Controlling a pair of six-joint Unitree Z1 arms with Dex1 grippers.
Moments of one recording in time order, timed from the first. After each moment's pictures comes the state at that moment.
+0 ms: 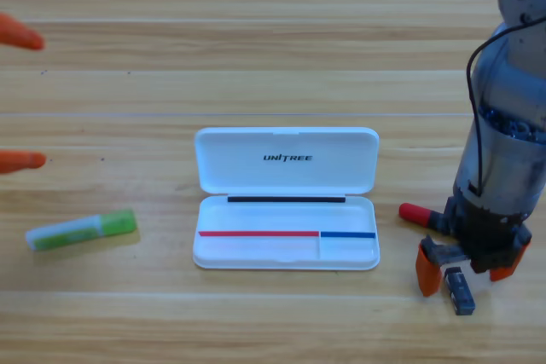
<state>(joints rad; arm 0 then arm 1) -0.83 1.16 -0.94 0.54 0.25 0.91 0.83 2.02 -1.30 0.87 0.03 0.57</state>
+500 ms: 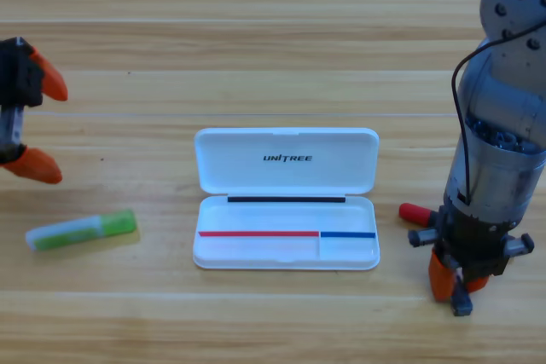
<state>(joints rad) -0.49 1.52 -1.17 0.79 -0.02 0.93 0.84 2.05 -1.30 0.85 0.04 0.58</state>
